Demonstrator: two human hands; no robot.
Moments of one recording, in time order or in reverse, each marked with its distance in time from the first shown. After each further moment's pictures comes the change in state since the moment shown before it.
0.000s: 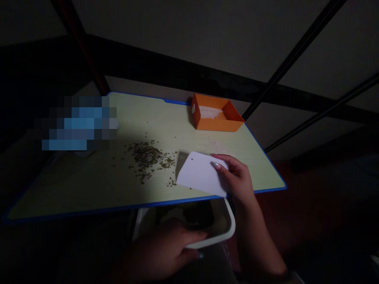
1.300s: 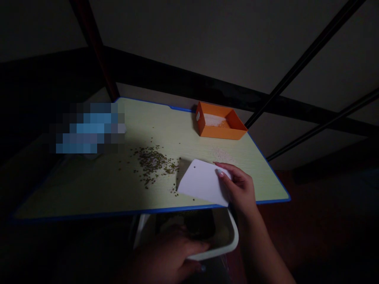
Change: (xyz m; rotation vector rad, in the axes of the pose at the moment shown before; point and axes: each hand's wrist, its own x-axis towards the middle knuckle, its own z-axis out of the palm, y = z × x) left_hand 0.001 0.010 -0.007 0.018 0.014 0.028; right_hand -0.005 -0.001 0.002 -0.084 -0.010 -0.021
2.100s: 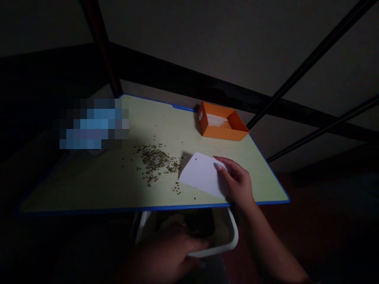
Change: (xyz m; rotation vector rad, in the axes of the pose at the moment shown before) left_hand 0.002 0.000 0.000 0.017 0.018 0.013; right_hand 0.014 0.002 0.006 -0.077 0.020 -0.025
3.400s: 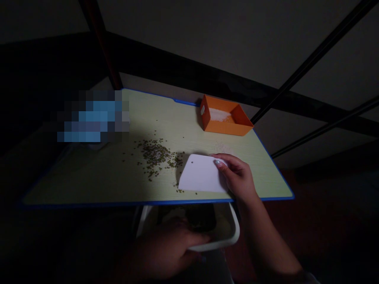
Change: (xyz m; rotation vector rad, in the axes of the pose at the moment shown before) left_hand -0.002 -0.010 0.007 -0.043 0.052 0.077; right_hand 0.006 -0.001 -0.001 0.108 -0.154 -0.080
